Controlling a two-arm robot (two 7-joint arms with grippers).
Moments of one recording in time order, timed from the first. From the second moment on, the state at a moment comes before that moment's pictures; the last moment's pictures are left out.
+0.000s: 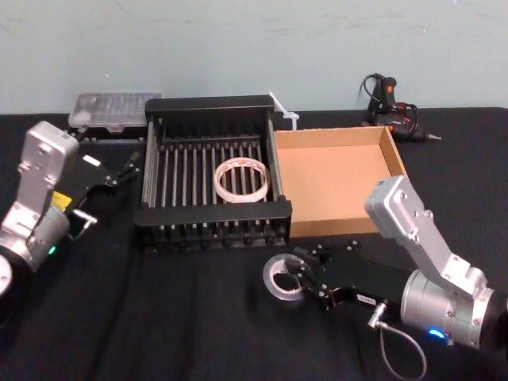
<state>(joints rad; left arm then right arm) -0.20 0.60 0.45 -1.41 -0.25 -0.12 0.03 -0.02 0.58 -0.43 -1.87 0.29 0.32 0.46</state>
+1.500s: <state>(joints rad) -0.20 0.60 0.45 -1.41 -0.25 -0.12 0.03 0.02 0.40 -0.30 -1.77 0.32 0.21 0.23</state>
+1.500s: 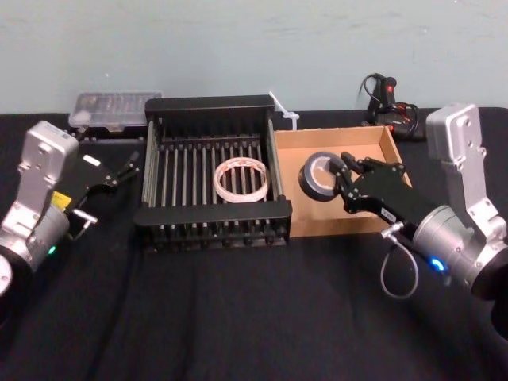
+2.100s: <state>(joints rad) -0.20 0.60 0.45 -1.41 -0.25 -0.12 0.03 0.13 0.32 -0.25 -1.60 0.33 0.22 0.23</state>
